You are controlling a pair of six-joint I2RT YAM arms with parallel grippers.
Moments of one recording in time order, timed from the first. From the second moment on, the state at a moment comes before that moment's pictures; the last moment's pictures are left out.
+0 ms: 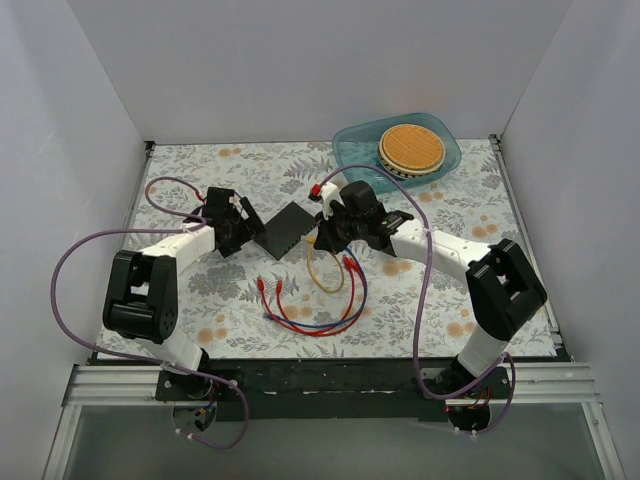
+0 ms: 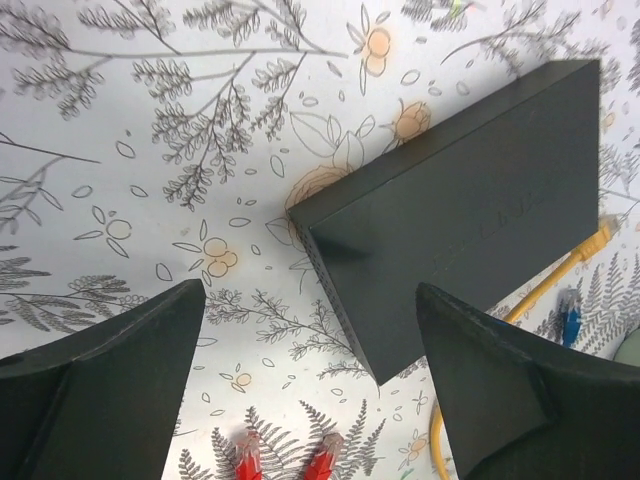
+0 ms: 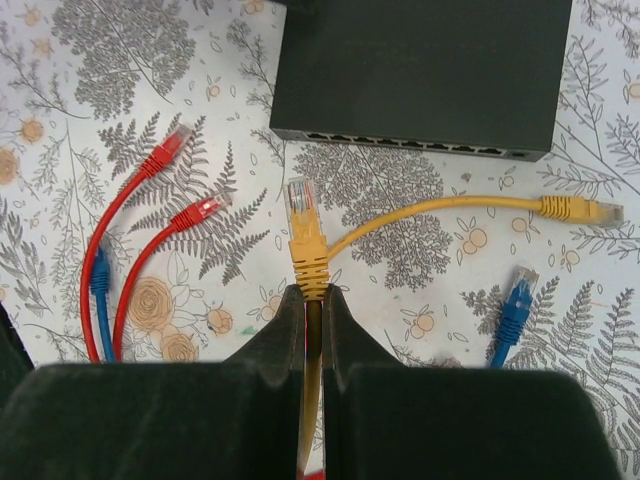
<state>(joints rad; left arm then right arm) -0.19 1.62 0.93 -0.23 0.03 -0.72 0.73 1.68 1.16 -0.14 -0.36 0.02</state>
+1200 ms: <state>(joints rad) -0.19 1.83 1.15 -0.15 -0.04 -0.62 0.77 2.02 1.34 -0.24 -0.29 0.10</state>
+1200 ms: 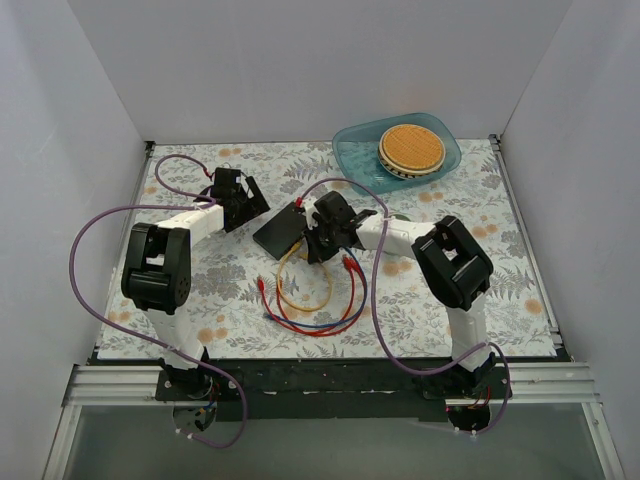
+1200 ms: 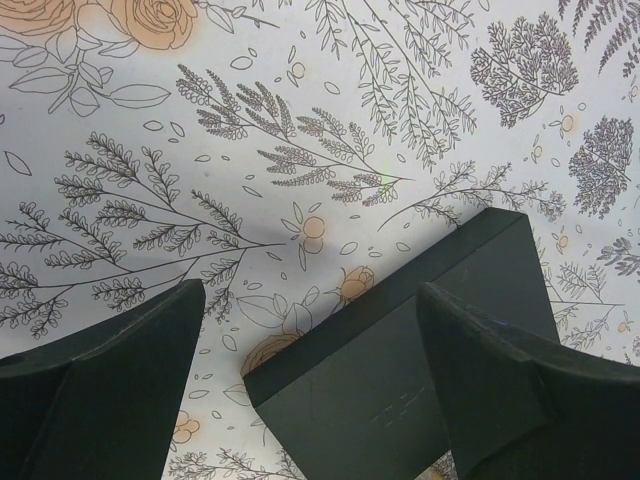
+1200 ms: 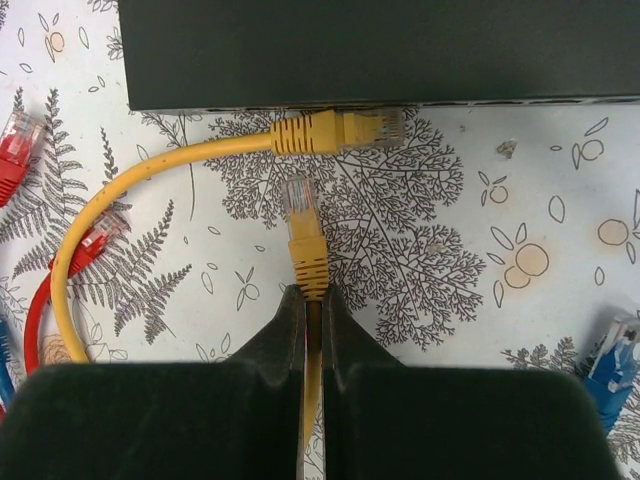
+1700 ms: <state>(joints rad) -0.19 1.83 1.16 -0.16 -0.05 -0.62 0.78 1.58 1.31 -0.22 -0.35 0.09</state>
